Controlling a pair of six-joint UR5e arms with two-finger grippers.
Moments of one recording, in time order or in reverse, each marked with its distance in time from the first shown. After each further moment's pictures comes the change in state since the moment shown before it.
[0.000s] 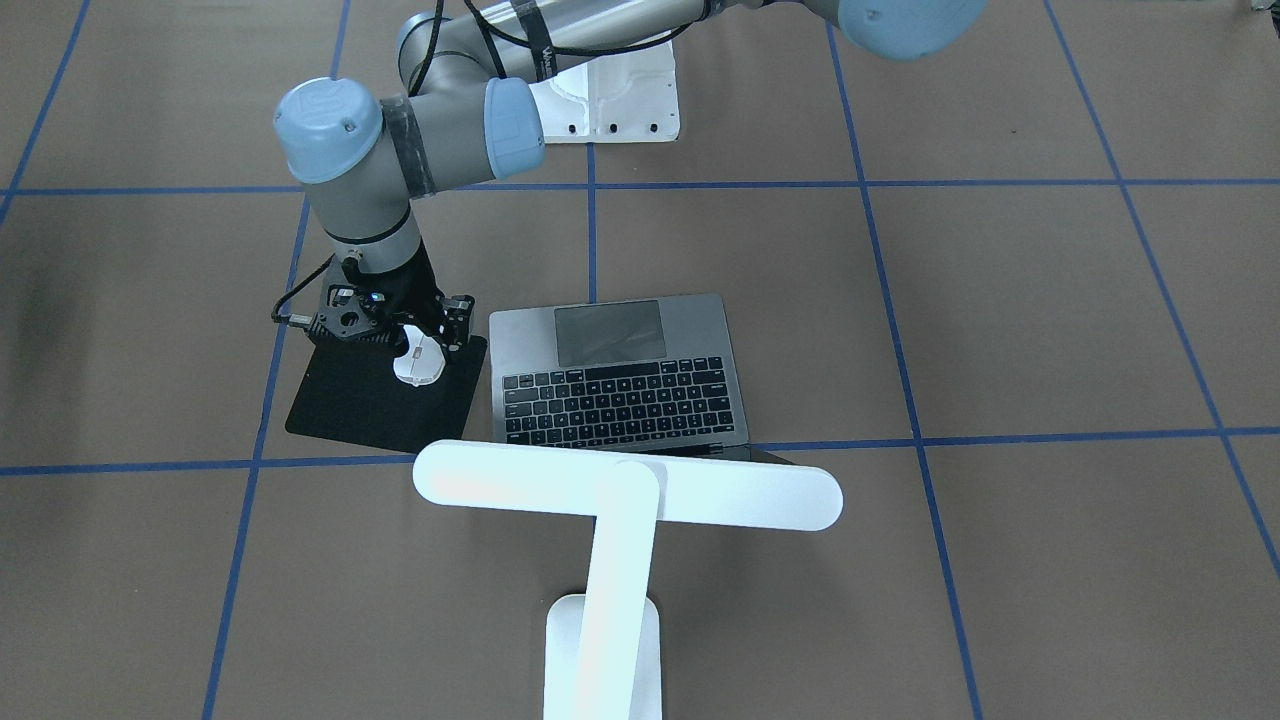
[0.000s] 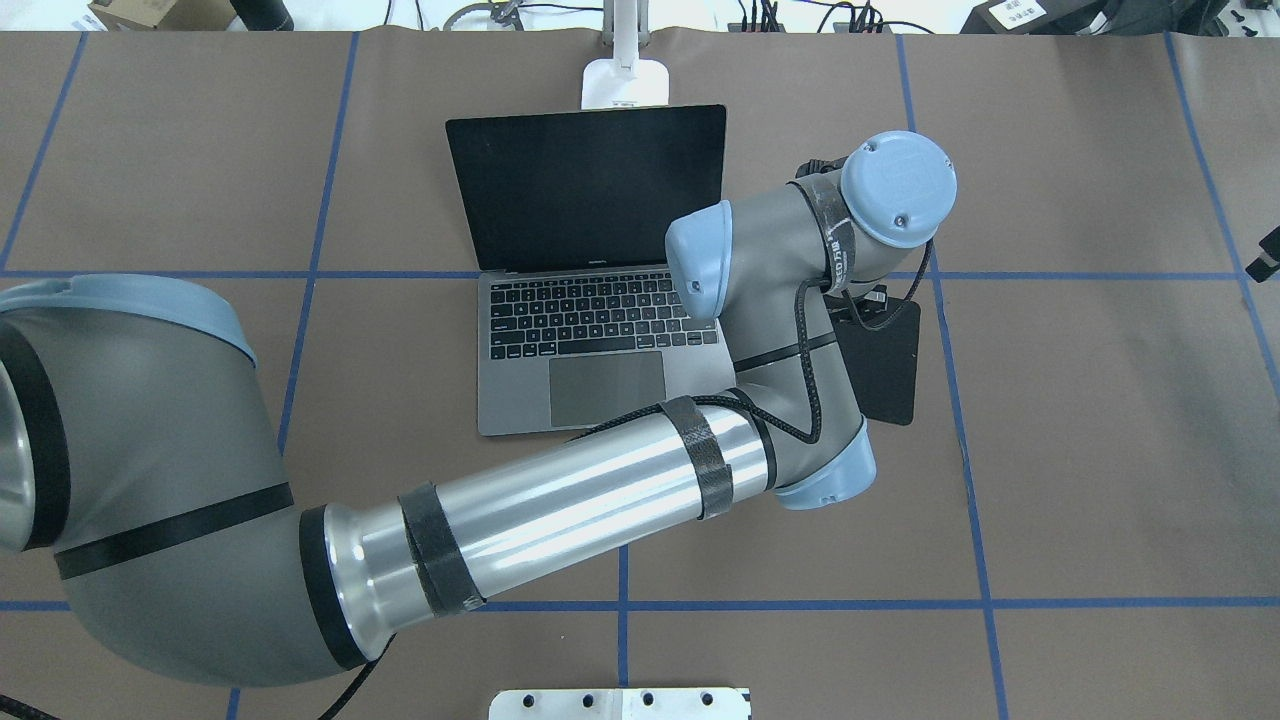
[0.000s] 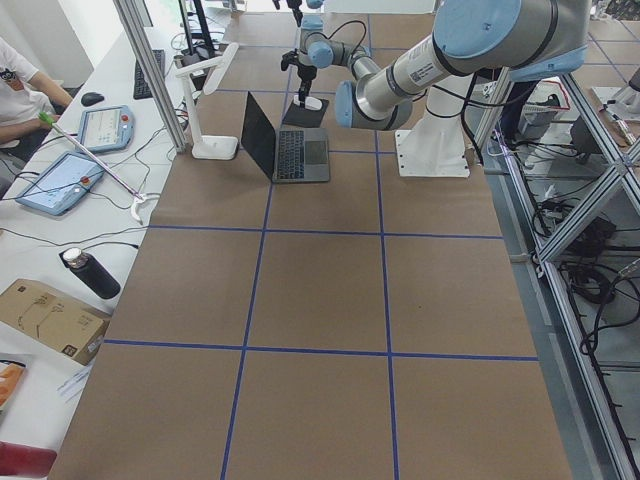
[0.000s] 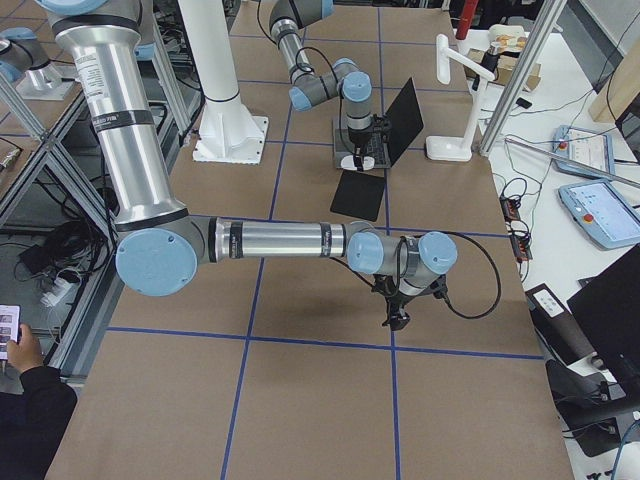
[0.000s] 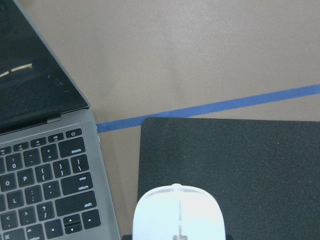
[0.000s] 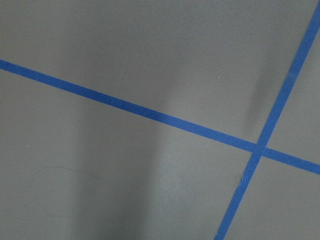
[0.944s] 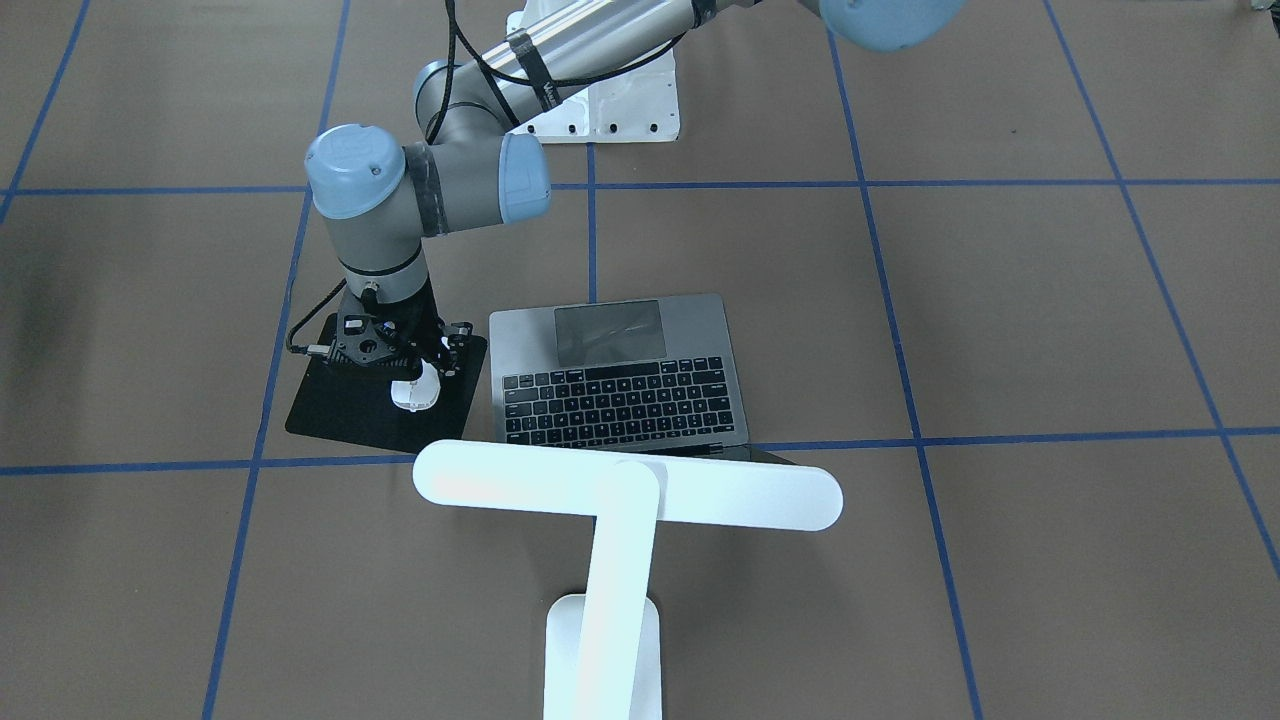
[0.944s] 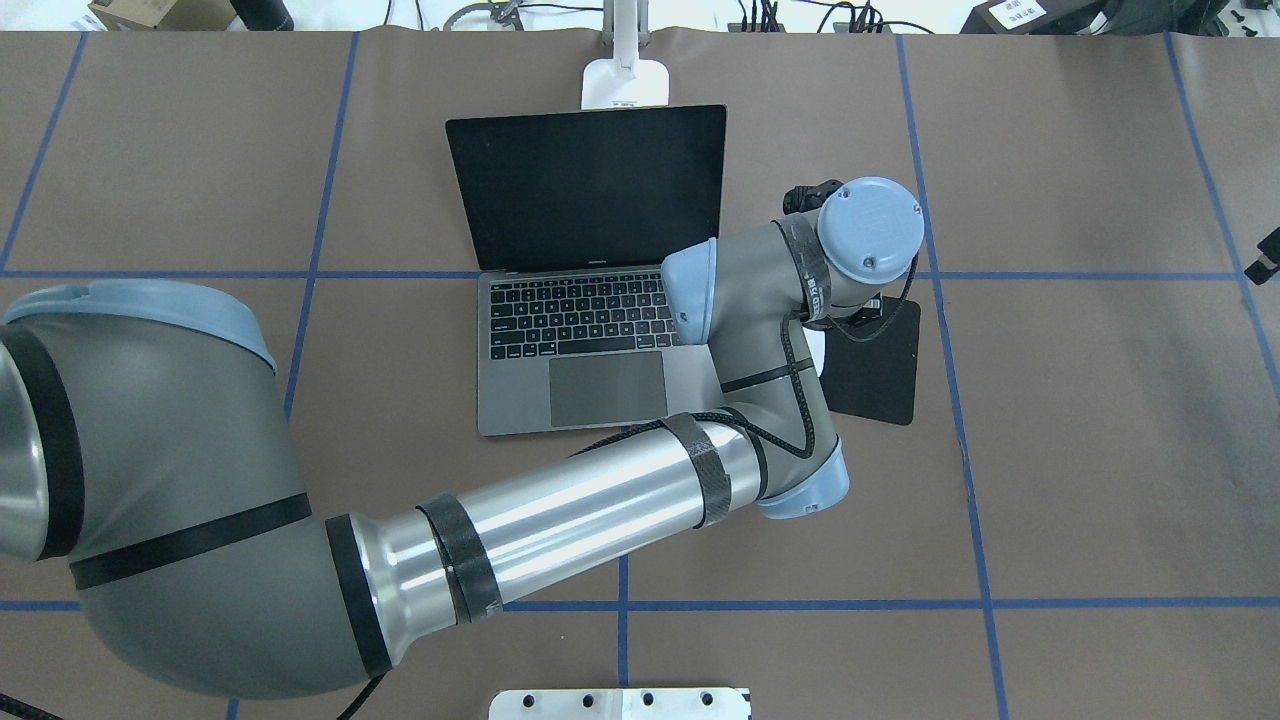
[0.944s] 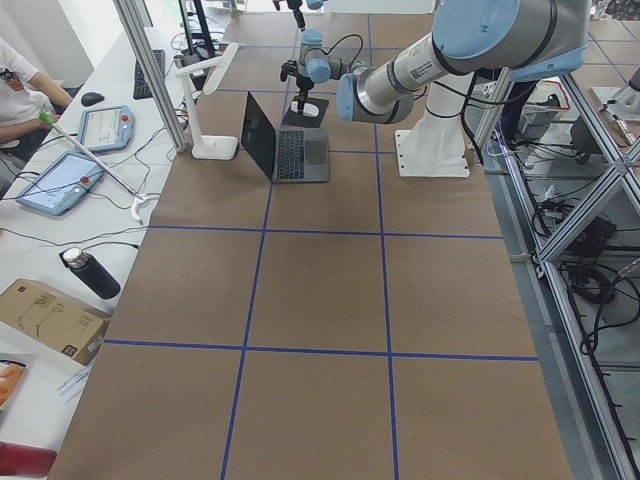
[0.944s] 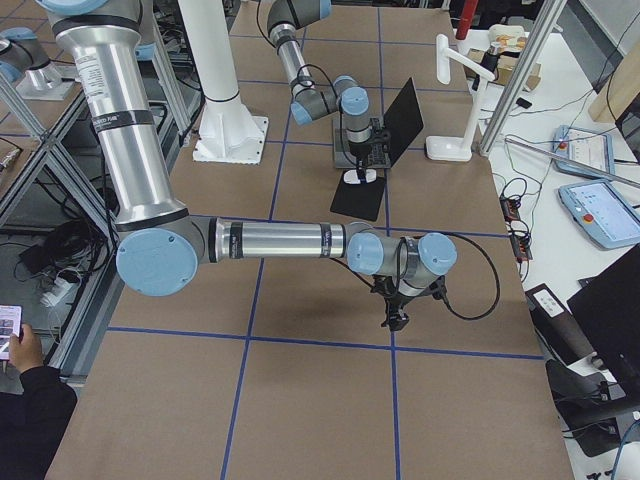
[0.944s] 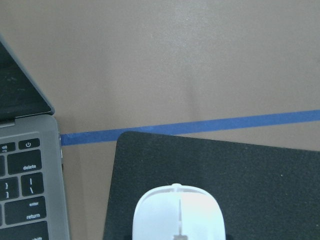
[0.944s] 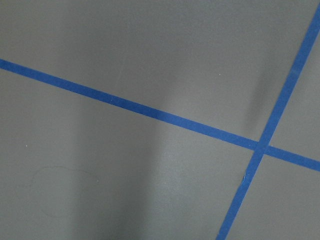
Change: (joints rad) left arm 0.021 -0.027 0.175 -0.224 0.048 -0.132; right arm -0.003 0.000 -0.004 -0.002 -0.001 0.002
